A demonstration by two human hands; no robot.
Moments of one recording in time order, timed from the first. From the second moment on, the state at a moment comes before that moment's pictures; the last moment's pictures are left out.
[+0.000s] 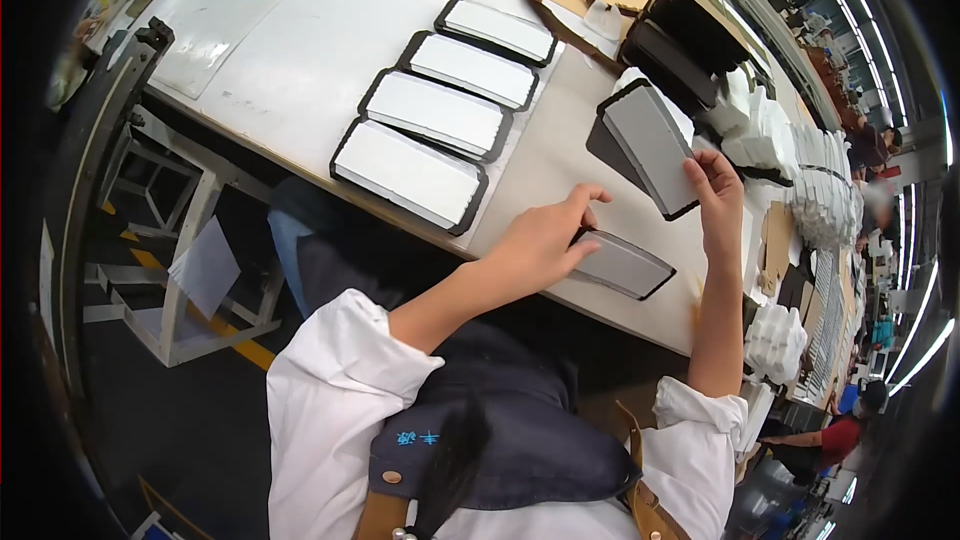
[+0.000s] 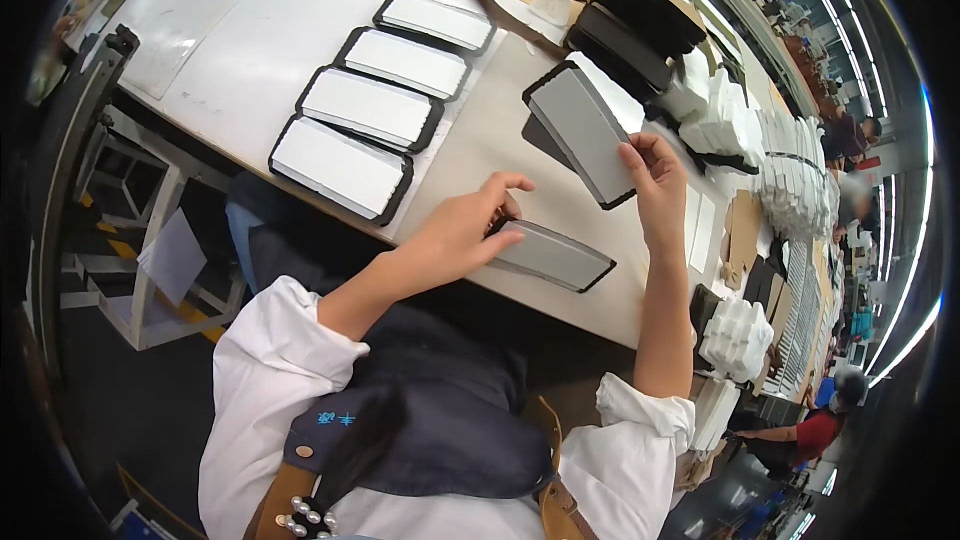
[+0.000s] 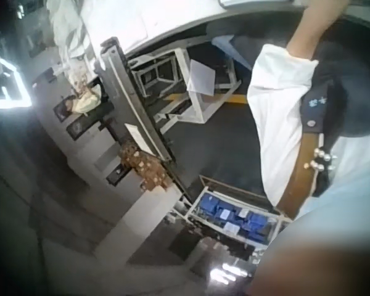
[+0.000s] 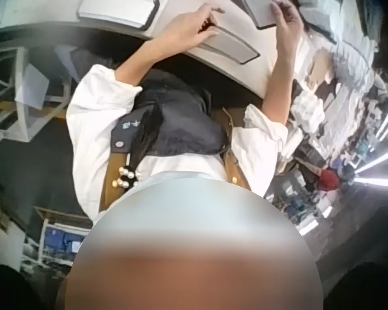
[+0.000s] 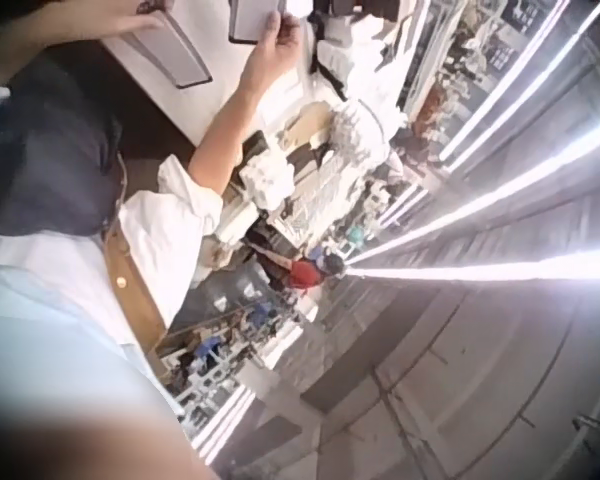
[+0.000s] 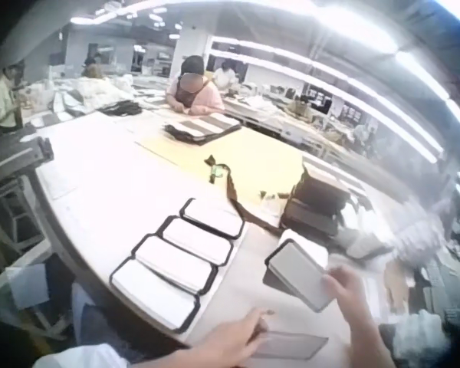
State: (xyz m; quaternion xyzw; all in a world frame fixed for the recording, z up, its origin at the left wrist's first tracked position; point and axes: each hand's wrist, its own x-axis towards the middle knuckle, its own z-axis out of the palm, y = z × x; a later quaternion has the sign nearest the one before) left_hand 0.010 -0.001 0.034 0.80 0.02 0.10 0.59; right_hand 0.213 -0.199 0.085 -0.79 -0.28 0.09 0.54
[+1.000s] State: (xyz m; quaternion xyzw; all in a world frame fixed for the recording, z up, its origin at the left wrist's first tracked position) left_hand -0.064 0.090 0.017 0.78 0.13 0.48 0.39; right_hand 0.165 -0.066 0.031 -0.80 -0.51 -0.13 0.30
